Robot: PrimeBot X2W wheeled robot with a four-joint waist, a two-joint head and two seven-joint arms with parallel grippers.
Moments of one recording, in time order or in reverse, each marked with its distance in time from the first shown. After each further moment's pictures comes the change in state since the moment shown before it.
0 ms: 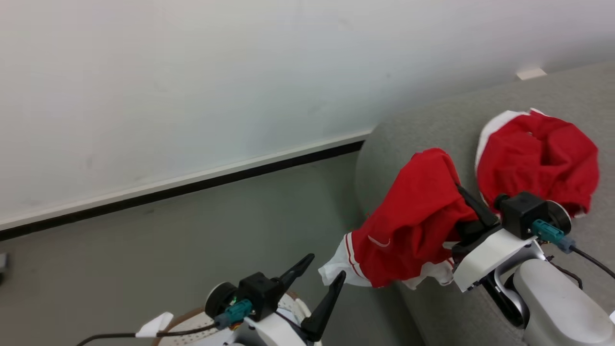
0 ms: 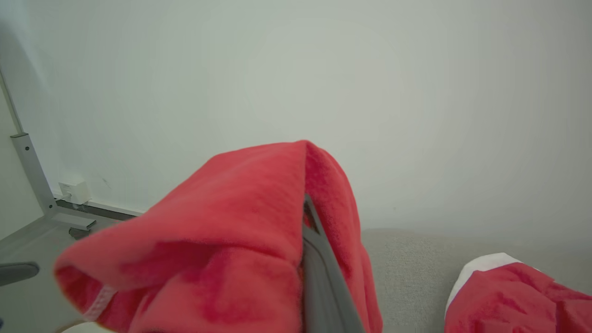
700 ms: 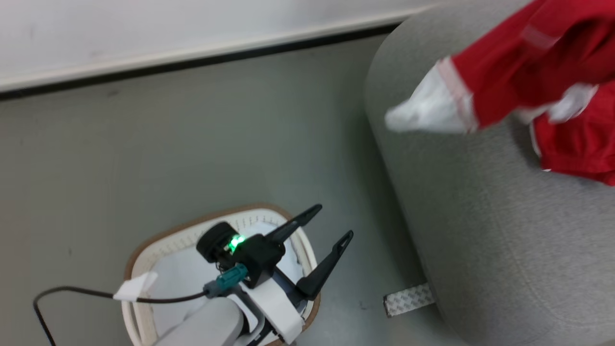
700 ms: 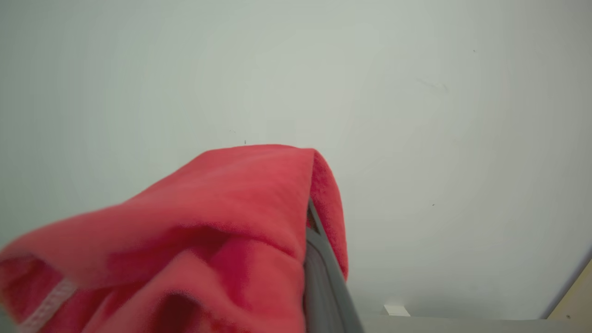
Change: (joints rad) left arm -0.136 0.095 -0.035 -0.131 0.081 -0.045 0.016; right arm -0.249 -0.106 -0.465 -0.190 -0.166 0.000 0.136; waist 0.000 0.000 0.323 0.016
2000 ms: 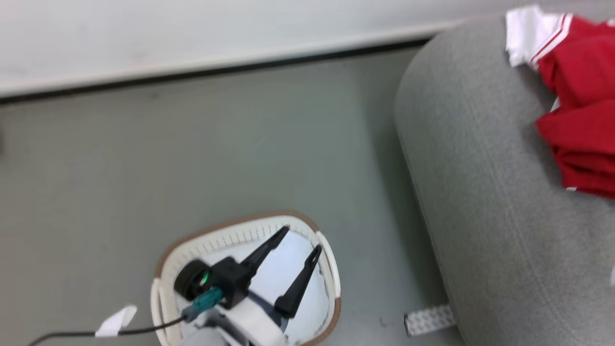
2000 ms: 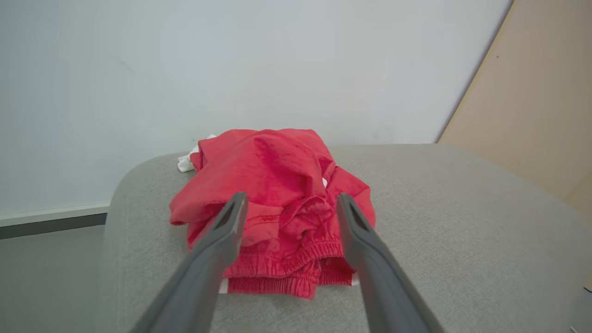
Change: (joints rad) left arm 0.101 0.009 0.073 -0.005 -0.028 0.067 -0.015; right arm 0.389 0.253 -0.625 0.150 -0.387 0.000 -0.152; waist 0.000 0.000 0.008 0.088
